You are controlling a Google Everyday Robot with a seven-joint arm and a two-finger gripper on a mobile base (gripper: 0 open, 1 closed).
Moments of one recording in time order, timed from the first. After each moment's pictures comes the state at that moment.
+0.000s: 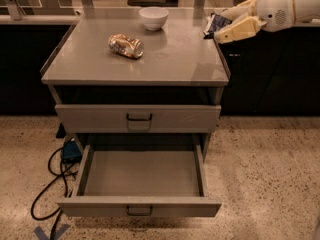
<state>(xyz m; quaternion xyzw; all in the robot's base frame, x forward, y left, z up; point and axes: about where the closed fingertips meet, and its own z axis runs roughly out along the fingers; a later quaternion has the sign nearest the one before) 0.675 -0.183 0.990 -0.52 0.68 0.22 0.47</state>
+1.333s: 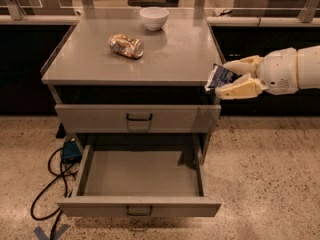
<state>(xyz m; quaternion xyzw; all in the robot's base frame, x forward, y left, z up) 0.571 -0.180 0.903 -0.51 0.69 0.21 0.47</state>
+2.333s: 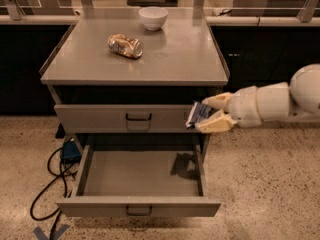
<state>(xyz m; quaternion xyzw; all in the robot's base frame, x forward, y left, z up) 0.562 -0.143 0.789 -0.53 0.71 0.21 0.41</state>
